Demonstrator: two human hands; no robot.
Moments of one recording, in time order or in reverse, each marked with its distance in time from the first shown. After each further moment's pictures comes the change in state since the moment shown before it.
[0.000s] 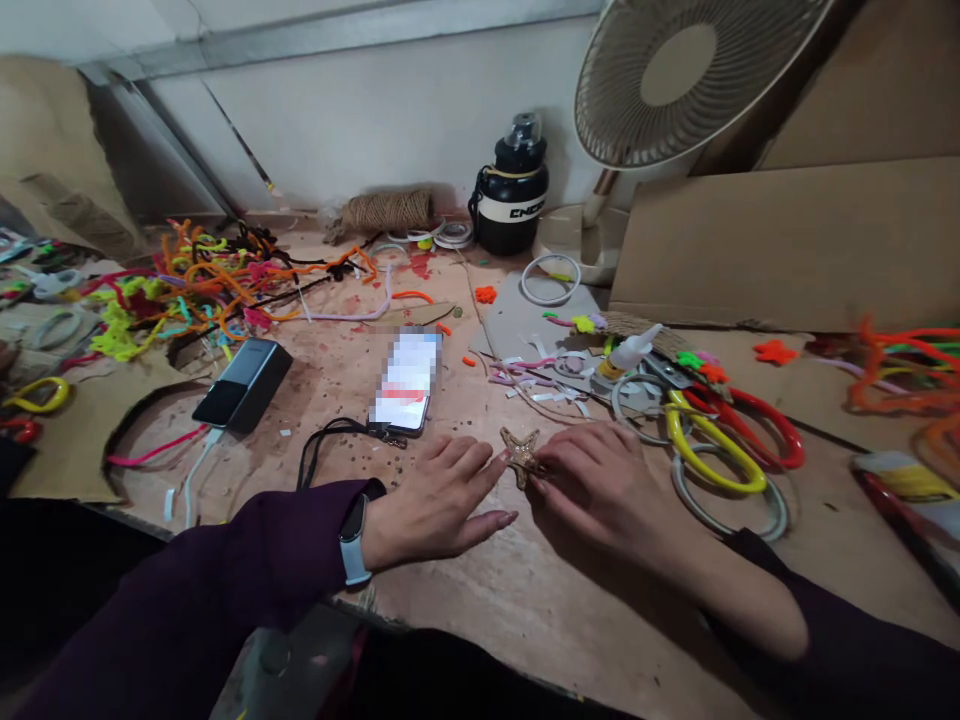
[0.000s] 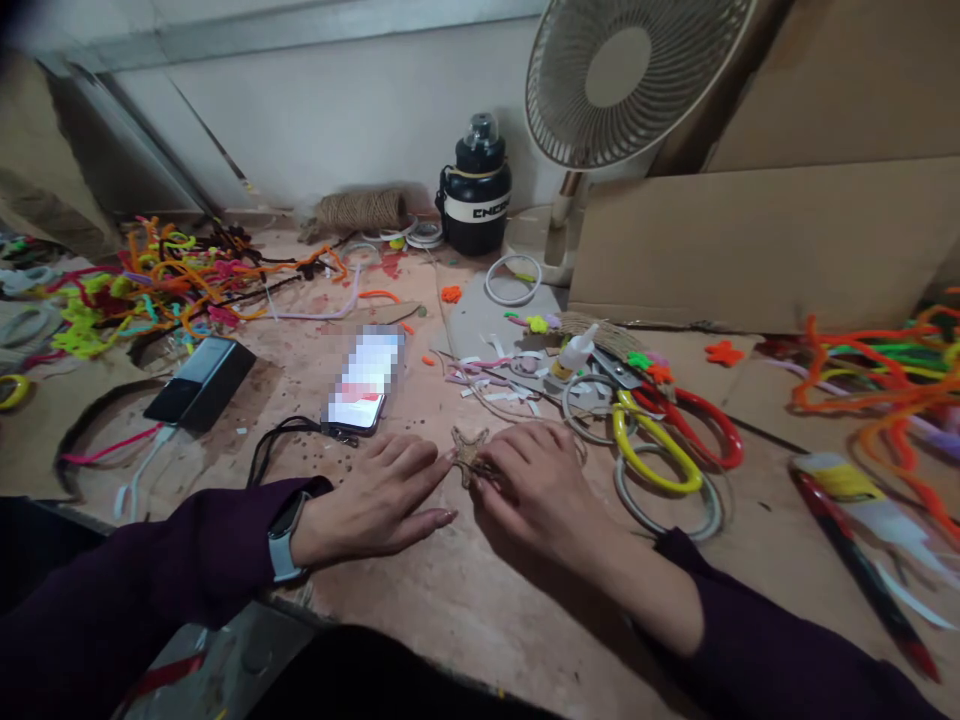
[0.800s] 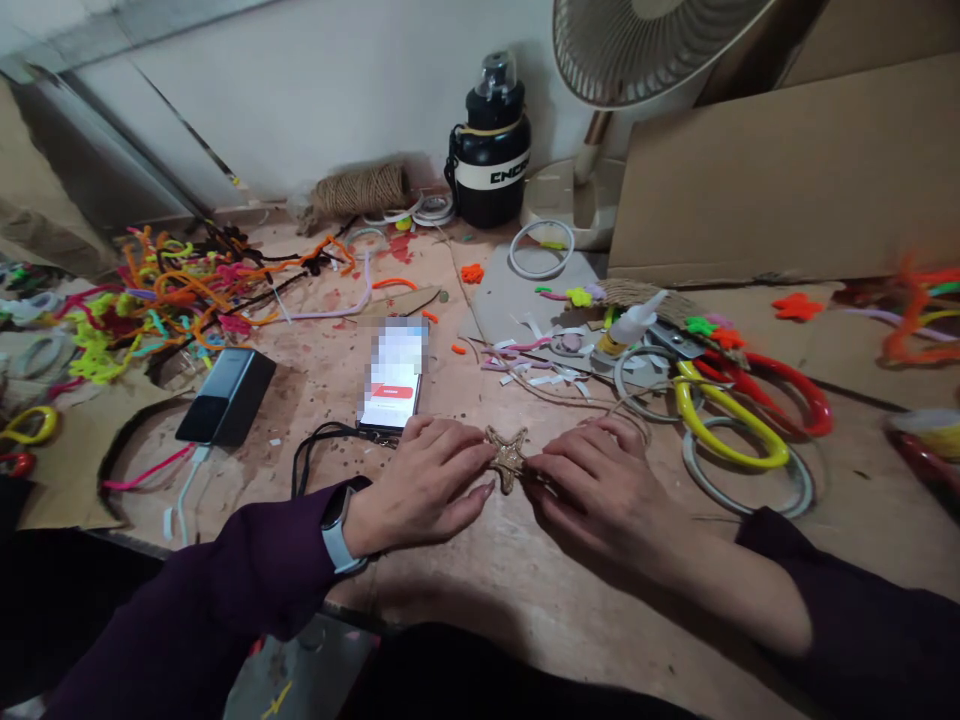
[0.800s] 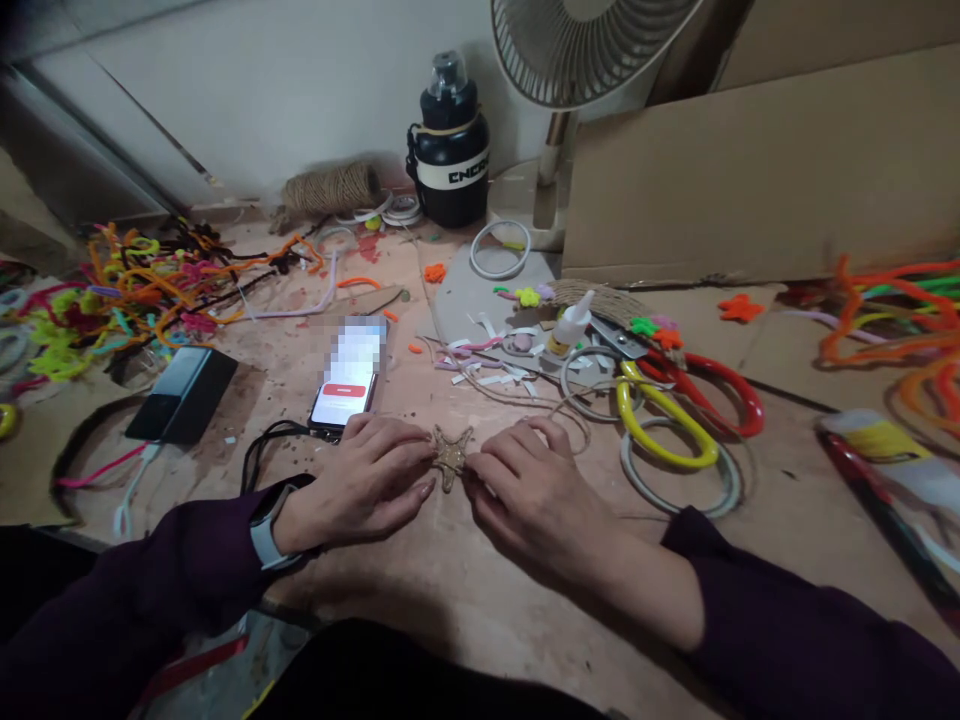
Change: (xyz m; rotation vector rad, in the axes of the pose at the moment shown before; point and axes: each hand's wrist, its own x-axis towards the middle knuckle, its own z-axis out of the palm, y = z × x) left_hand 0.004 -0.016 -0.010 -0.218 0.095 -0.043; right_hand -0.010 -0.011 0.010 -0.043 0.045 -0.065
